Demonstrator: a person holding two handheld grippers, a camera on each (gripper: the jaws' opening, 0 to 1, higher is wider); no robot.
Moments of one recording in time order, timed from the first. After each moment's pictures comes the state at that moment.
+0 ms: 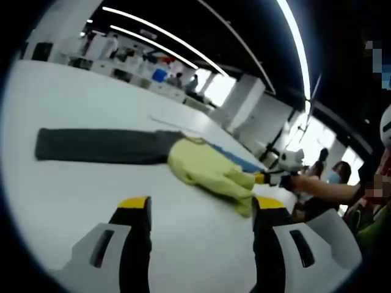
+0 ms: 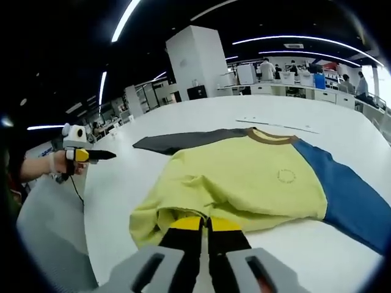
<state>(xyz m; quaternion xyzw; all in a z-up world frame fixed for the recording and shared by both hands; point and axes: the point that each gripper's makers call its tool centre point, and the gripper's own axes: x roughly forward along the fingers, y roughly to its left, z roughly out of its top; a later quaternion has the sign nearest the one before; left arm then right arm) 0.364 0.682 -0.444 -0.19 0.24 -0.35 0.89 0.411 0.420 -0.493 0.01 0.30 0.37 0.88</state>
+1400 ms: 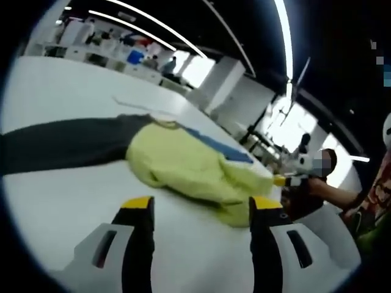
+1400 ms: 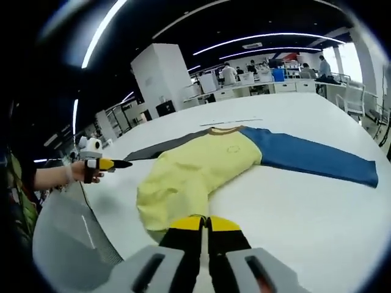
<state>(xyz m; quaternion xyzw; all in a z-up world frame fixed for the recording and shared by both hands) 0.387 0.600 -0.463 -0.18 0.28 -0.44 0.83 0.313 0.325 -0.473 0.09 0.30 0.25 0.92</state>
